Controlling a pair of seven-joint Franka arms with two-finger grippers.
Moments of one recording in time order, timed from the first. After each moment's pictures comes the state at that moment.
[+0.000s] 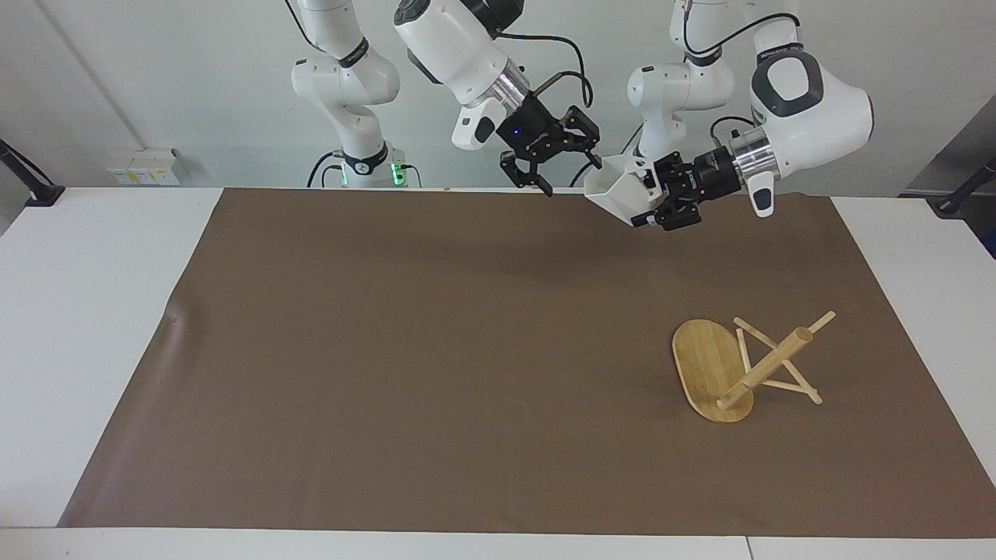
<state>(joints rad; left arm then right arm) -0.01 -0.23 -0.06 -2.19 -1.02 1.79 -1.26 0.00 0.00 0.64 -1.79 0.64 2.26 0.40</state>
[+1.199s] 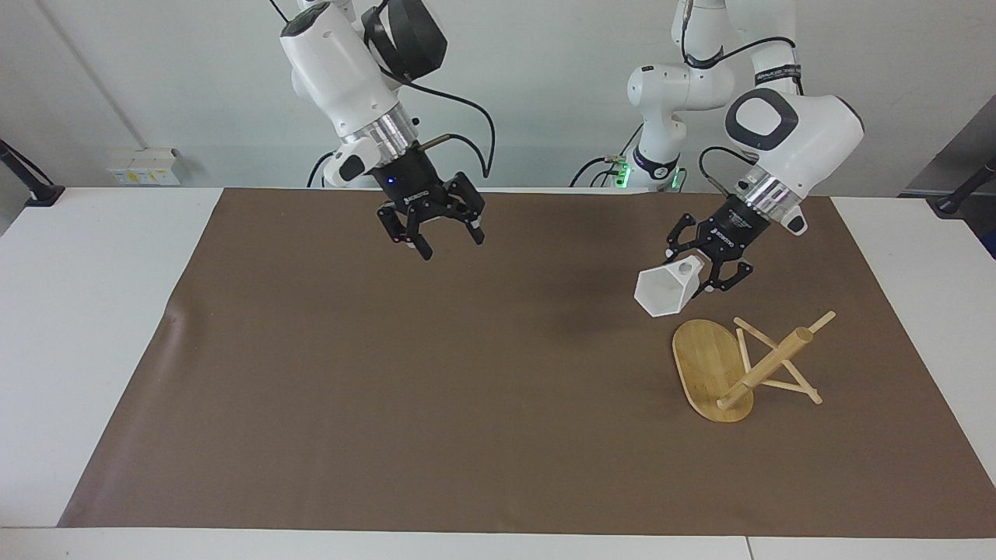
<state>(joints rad) -0.07 -0.12 -0.08 -2.23 -0.84 2.38 -1.91 -0.01 0.00 0.33 -1.81 0.34 2.23 0.29</state>
